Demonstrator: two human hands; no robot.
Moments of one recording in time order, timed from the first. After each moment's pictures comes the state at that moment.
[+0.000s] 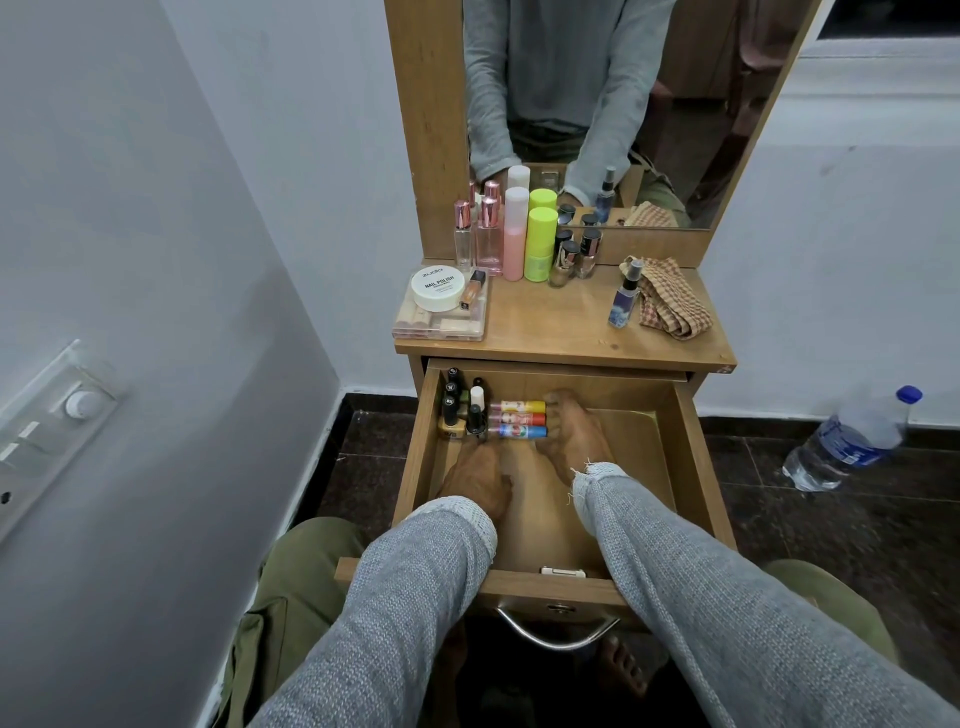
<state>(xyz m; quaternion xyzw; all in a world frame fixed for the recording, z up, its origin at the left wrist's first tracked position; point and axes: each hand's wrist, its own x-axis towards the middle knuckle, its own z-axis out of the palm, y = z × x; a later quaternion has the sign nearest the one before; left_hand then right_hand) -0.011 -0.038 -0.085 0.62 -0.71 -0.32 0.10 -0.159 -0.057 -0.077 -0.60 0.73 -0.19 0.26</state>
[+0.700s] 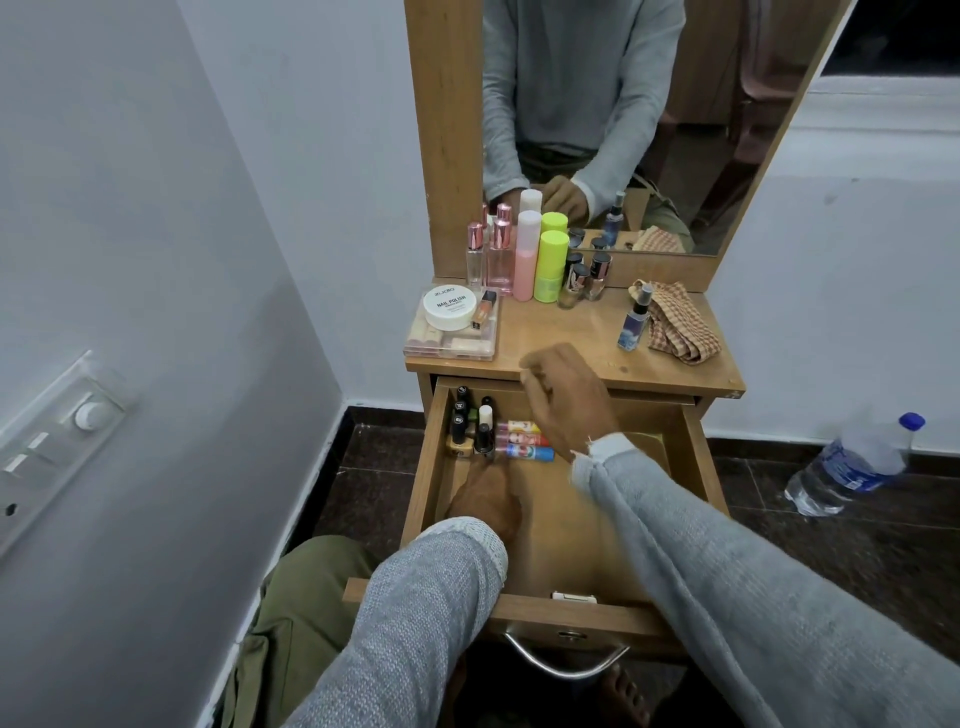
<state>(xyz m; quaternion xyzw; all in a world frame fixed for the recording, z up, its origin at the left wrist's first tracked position) -0.013 -0.038 -0.081 0.63 -0.70 -0.33 0.06 -0.138 -0.074 -0.012 -0.72 0.59 -0.37 0.05</state>
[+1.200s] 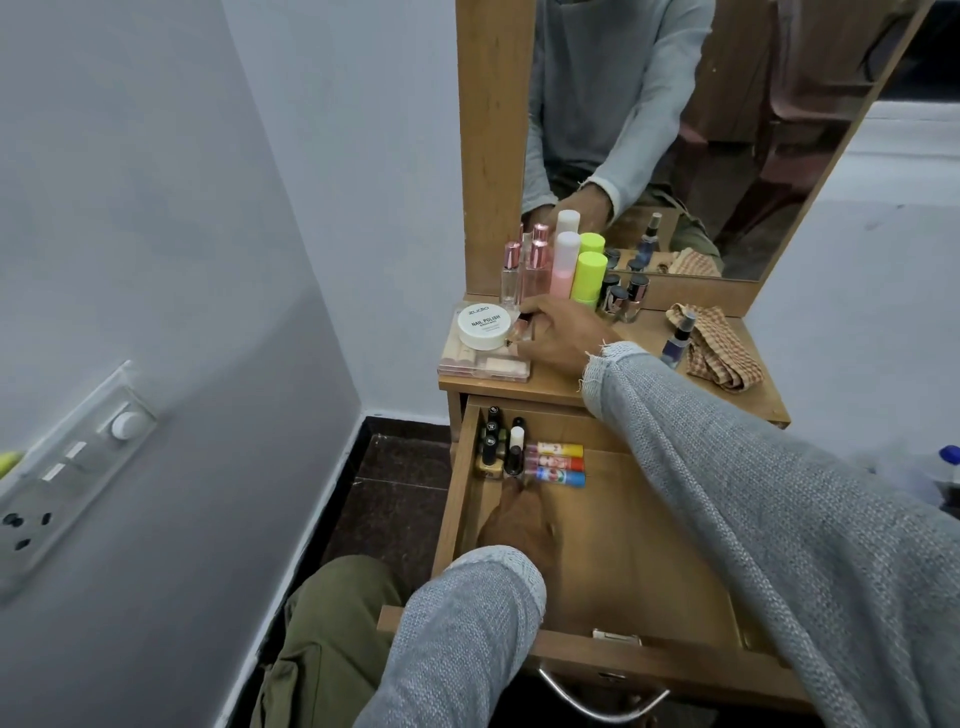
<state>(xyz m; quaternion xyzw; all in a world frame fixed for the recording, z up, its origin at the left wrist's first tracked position) -0.013 -0.032 -0.072 0.63 -0.69 -0.35 0.07 -0.125 -0.164 0.052 -0.75 0.61 -0.20 0.19</state>
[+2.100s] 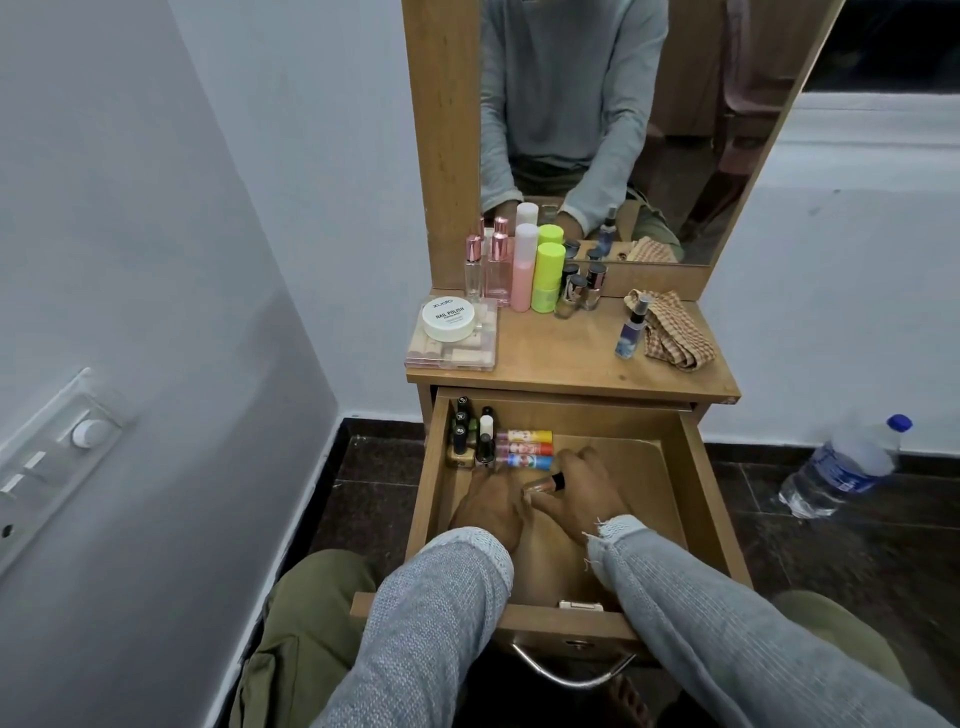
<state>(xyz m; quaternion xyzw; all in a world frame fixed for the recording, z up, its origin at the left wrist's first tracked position) -0.013 -0.035 -0.072 0.62 -0.70 -0.34 0.10 -0.147 -0.023 -0.069 -0.63 0.73 -0.15 0.20</state>
